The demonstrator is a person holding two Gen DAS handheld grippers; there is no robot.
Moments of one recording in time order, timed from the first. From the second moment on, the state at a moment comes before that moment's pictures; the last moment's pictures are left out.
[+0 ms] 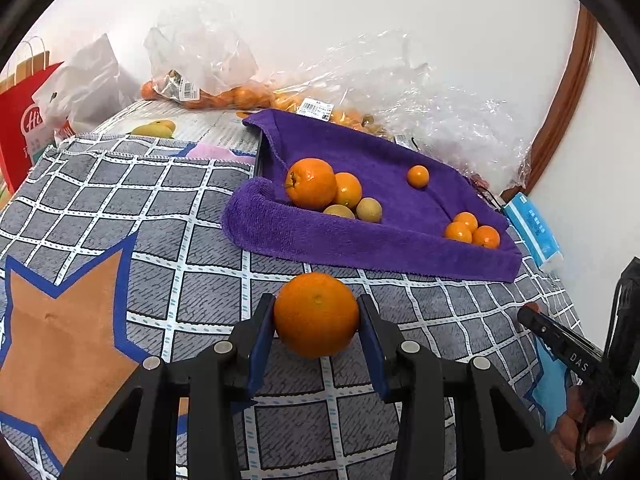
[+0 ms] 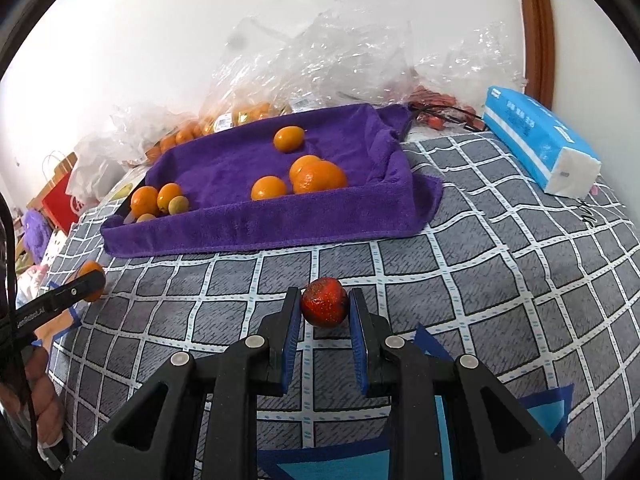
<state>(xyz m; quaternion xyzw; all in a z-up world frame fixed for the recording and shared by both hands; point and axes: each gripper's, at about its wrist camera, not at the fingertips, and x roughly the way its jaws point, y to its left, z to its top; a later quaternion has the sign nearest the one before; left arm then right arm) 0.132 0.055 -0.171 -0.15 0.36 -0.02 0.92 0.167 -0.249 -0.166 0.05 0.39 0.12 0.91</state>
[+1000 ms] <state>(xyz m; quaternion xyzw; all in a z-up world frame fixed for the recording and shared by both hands) 0.161 0.070 -0.089 -0.14 0.34 -0.06 0.93 0.199 -0.187 -0.080 0.05 0.31 0.18 0.93</state>
